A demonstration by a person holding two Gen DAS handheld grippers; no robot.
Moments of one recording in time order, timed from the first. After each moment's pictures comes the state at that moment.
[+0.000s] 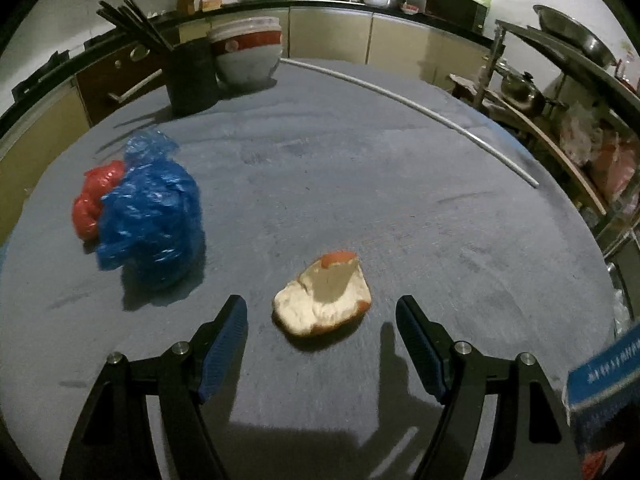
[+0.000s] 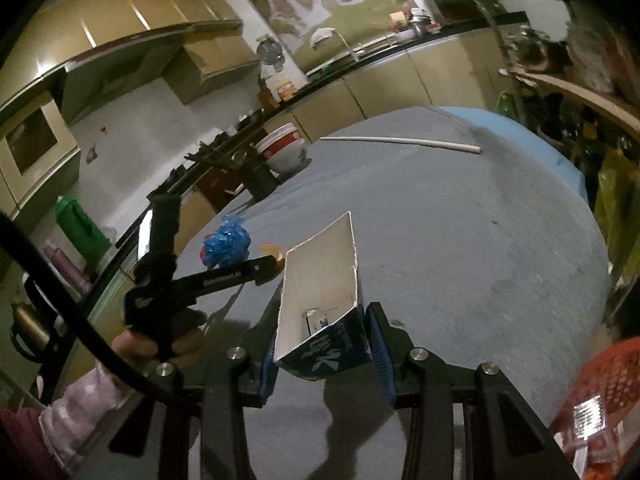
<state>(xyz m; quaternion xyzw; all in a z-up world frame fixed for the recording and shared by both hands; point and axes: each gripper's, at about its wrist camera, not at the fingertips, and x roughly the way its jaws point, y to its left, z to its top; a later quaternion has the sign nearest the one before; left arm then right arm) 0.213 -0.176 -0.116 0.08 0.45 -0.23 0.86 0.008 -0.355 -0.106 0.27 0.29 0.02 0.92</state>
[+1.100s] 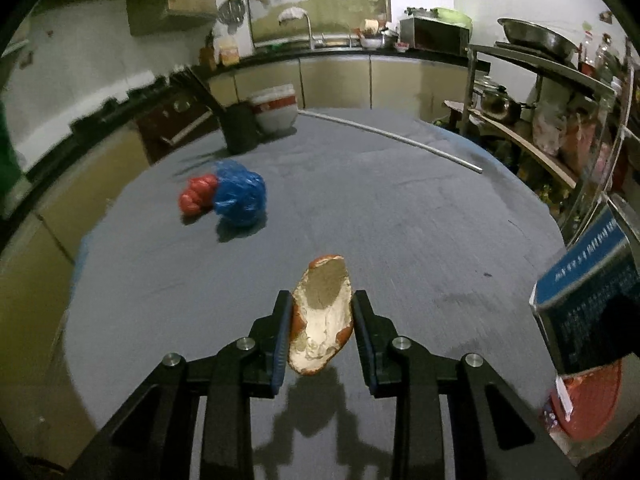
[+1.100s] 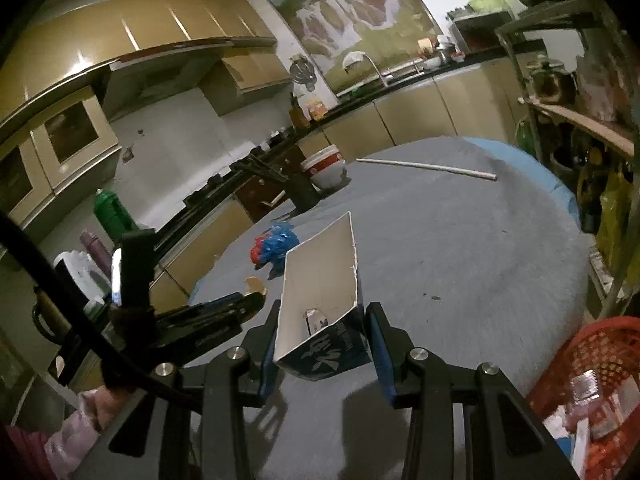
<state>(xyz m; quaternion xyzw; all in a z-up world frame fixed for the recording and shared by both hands) 0.039 -0.119 -0.041 0.12 0.35 -0.19 0.91 -0.072 -0.315 -0.059 0.24 0.24 0.05 0.94</state>
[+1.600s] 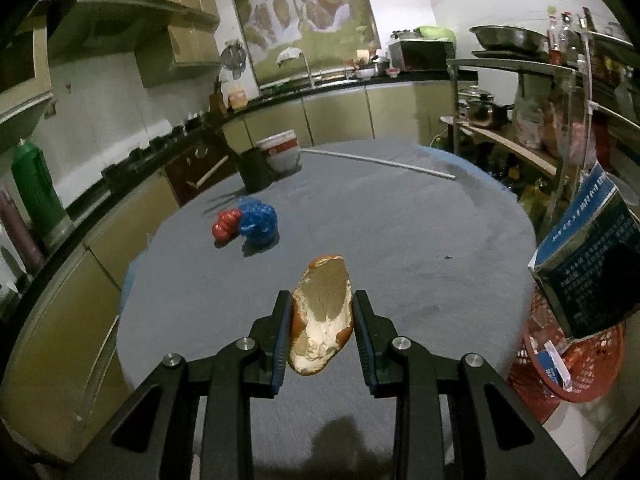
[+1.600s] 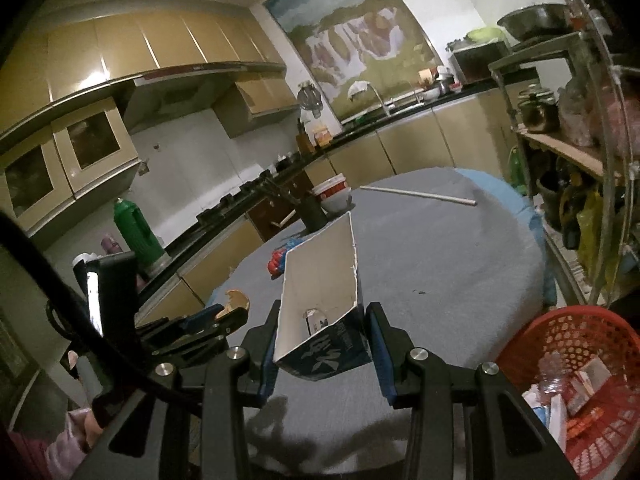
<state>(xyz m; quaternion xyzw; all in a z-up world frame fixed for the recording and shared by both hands) -0.063 -0.122 -0.005 0.17 0.28 -0.18 0.93 -0.166 -0.312 -0.026 0.23 0.19 0.04 0.95</state>
